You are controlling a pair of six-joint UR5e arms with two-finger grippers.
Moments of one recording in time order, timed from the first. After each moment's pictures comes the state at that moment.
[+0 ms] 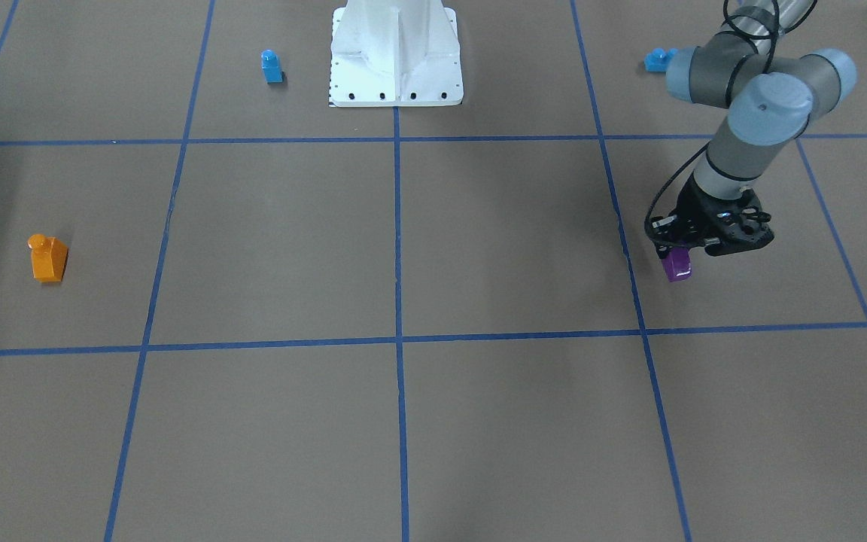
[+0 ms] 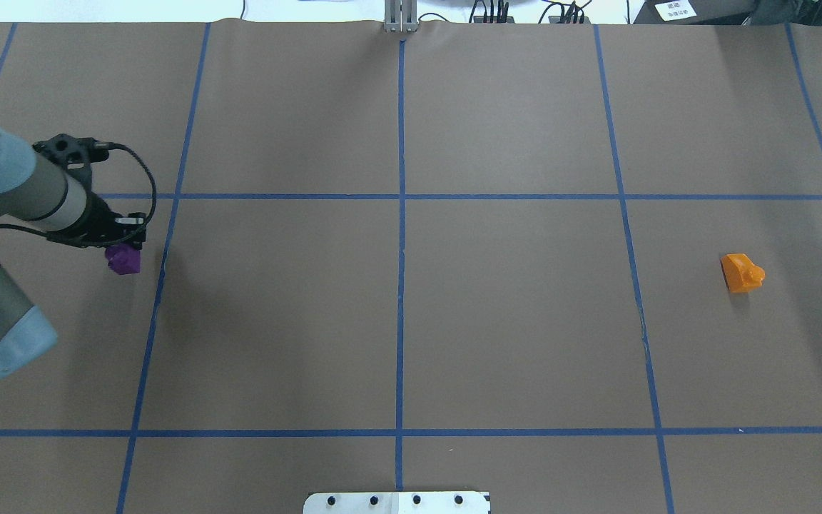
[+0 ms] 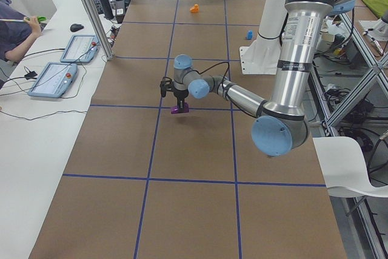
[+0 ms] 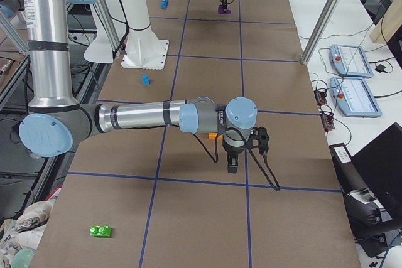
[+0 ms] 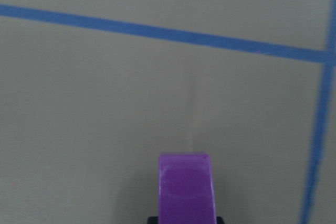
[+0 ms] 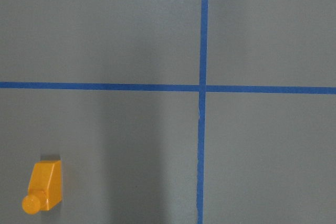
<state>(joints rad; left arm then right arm) -0.80 -1.82 -1.77 -1.77 -1.98 -1.05 1.58 -1.56 1.69 -1.68 2.40 0.01</state>
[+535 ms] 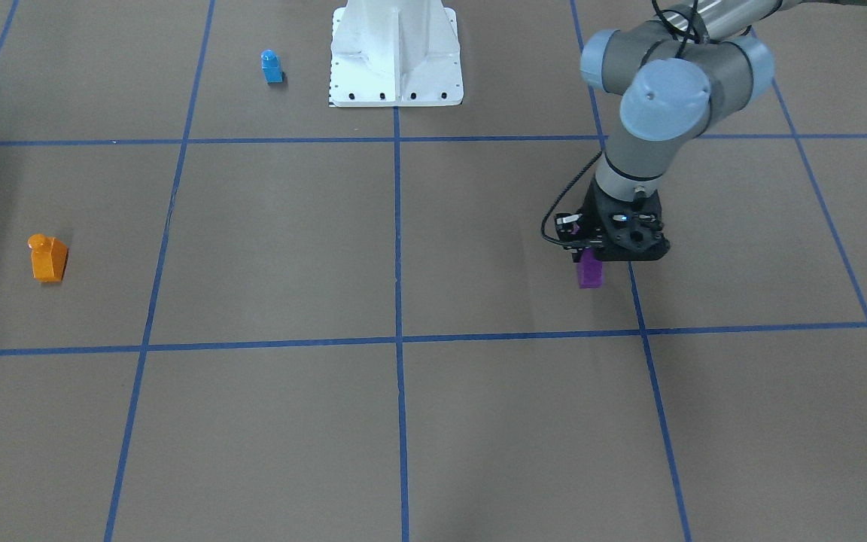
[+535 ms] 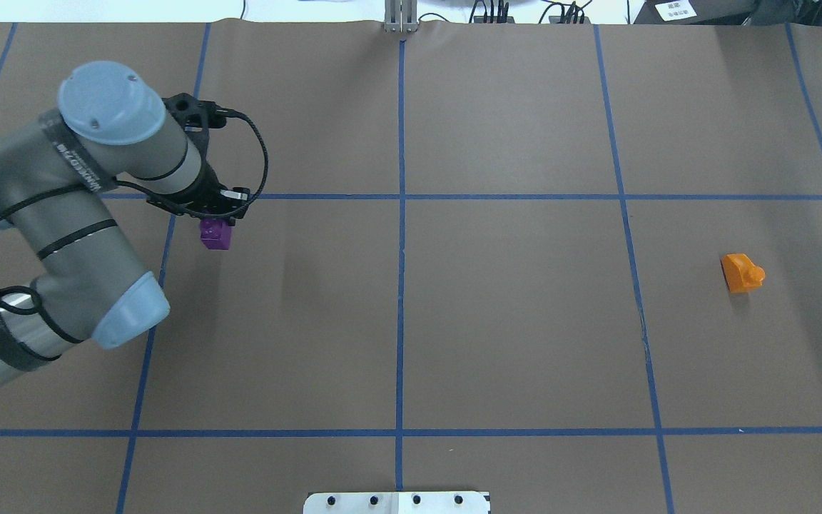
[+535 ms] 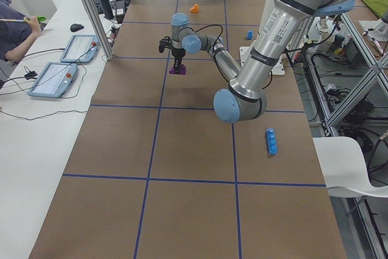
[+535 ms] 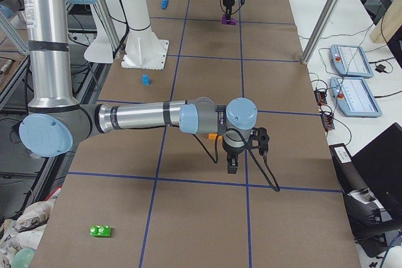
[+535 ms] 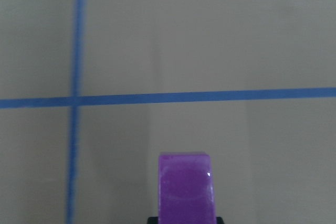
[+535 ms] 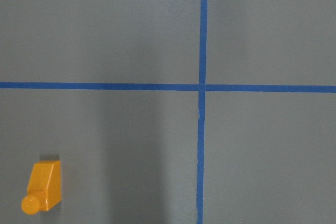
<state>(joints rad) -0.68 -2.21 -1.67 -1.56 -1.93 -0.94 1.58 -1.55 1.68 -1.68 2.40 0.01</state>
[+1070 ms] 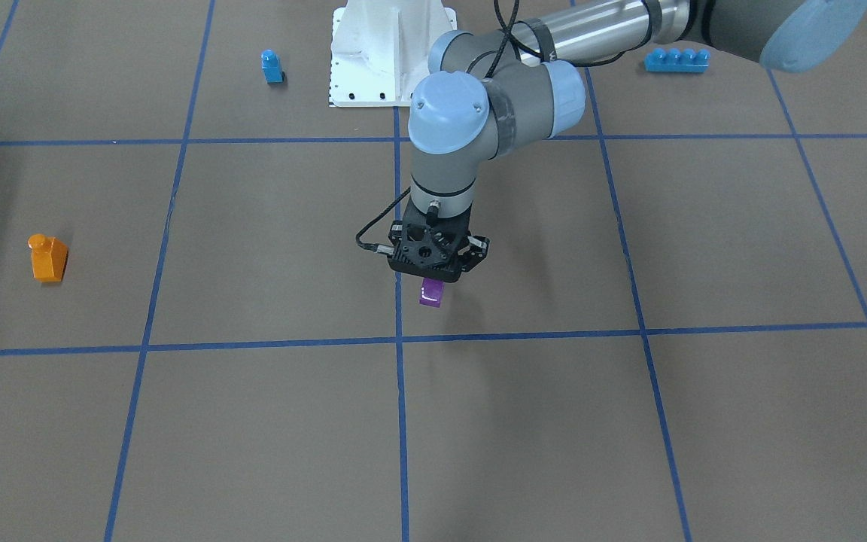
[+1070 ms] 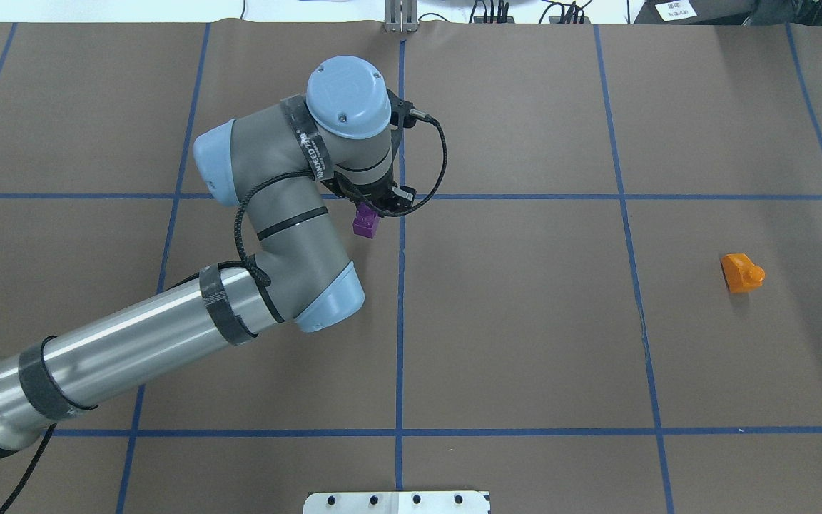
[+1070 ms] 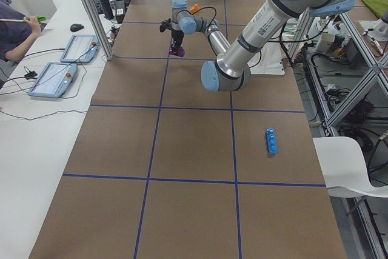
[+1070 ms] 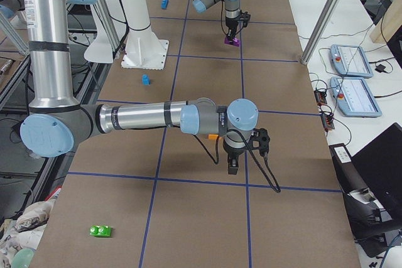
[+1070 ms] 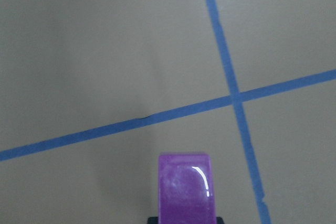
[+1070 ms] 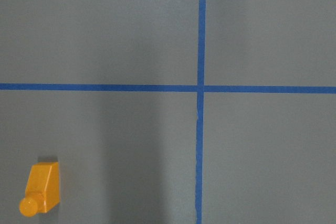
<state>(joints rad) -0.61 -2.52 -1.34 -1.64 -1.87 -0.80 1.58 -1.55 1.68 -1.68 2.40 0.01</state>
